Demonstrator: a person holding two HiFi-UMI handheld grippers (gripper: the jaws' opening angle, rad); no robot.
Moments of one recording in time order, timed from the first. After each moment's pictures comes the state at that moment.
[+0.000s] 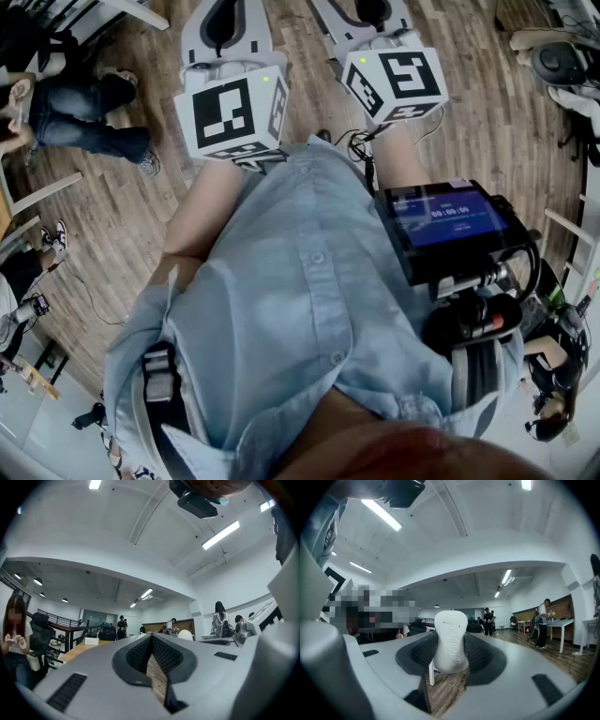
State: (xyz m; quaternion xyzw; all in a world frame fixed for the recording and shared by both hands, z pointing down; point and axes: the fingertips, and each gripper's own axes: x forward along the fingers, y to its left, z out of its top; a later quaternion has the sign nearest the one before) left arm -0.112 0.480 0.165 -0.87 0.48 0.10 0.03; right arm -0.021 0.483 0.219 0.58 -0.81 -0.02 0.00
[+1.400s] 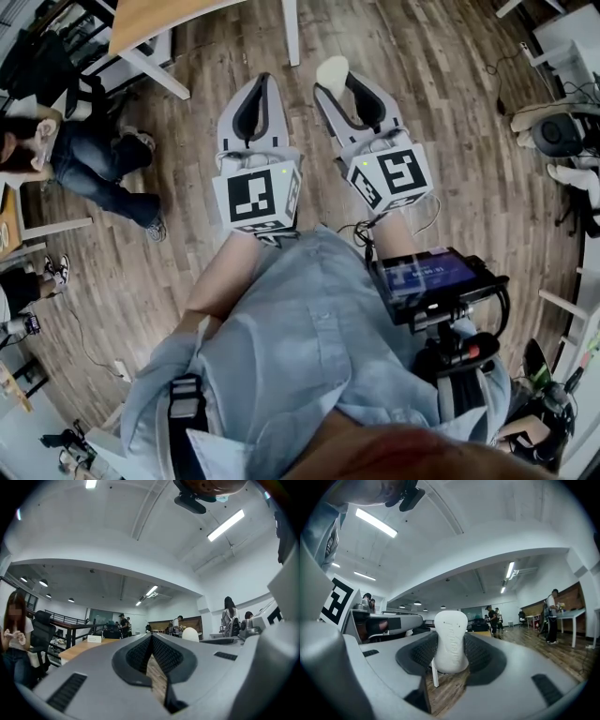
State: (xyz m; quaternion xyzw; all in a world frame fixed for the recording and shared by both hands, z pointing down) left arm -0.042 0.407 0.190 -0.85 0.52 0.08 0.03; right arm 0.047 0.419 0.241 0.53 -0.85 0.00 -0.01
